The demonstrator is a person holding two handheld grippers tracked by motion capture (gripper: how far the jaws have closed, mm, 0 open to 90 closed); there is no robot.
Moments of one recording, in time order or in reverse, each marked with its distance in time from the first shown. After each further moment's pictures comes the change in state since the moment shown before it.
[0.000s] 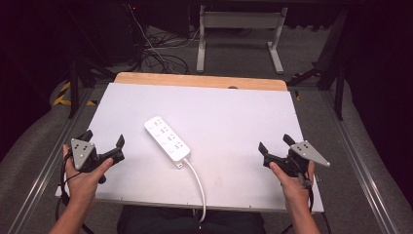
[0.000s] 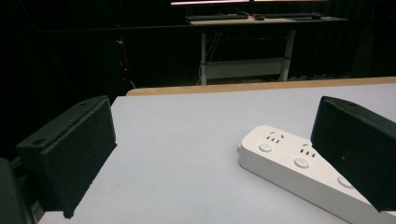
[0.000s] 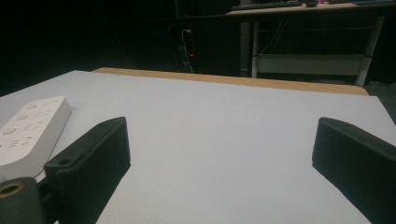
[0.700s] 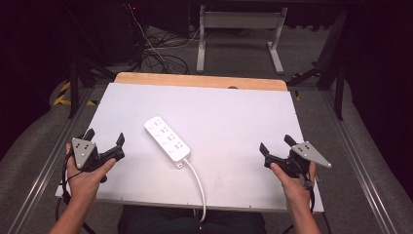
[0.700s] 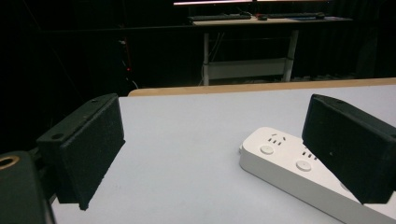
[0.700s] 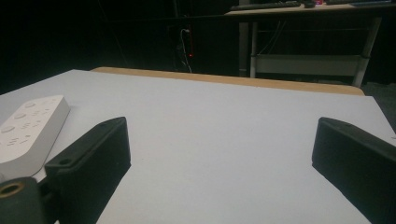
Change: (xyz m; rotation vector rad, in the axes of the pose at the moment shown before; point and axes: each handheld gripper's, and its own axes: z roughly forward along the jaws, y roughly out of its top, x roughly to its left) left arm -0.003 0.001 0.002 0.001 0.014 -0.001; right arm -0.001 0.000 -0.003 0.000 -0.004 -0.005
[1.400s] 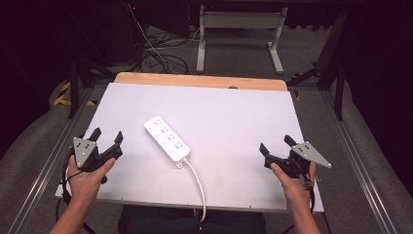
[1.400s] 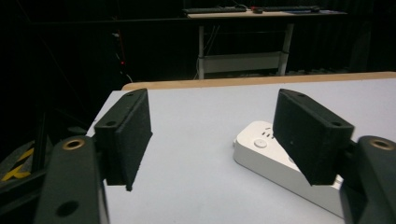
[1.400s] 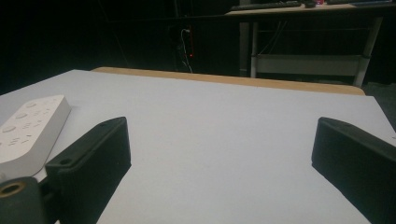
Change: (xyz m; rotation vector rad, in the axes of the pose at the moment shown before) left arm -0.001 0.001 0.000 0.028 -0.023 -0.010; right arm 0.000 0.000 -0.001 0.001 0.002 0.001
